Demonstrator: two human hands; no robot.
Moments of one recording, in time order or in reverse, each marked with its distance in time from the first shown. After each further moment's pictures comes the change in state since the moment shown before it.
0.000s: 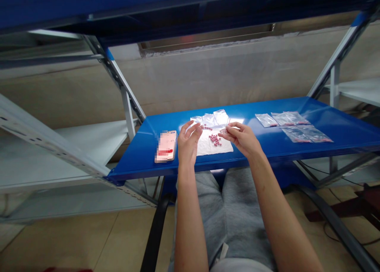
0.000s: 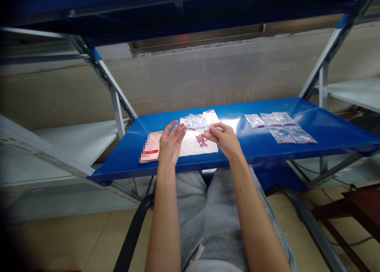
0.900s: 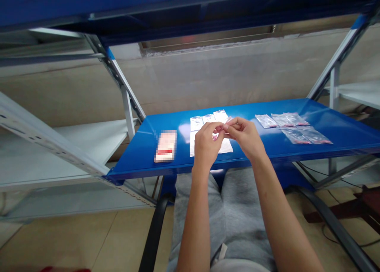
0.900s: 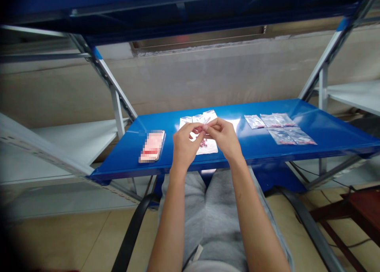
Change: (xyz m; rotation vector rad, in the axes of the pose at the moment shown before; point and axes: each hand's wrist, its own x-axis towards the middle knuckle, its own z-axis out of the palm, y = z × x) left_hand -0.027 0.013 0.049 0.819 -0.259 0.505; right_hand -0.016 -0.033 0.022 -0.202 -0.049 -0.168
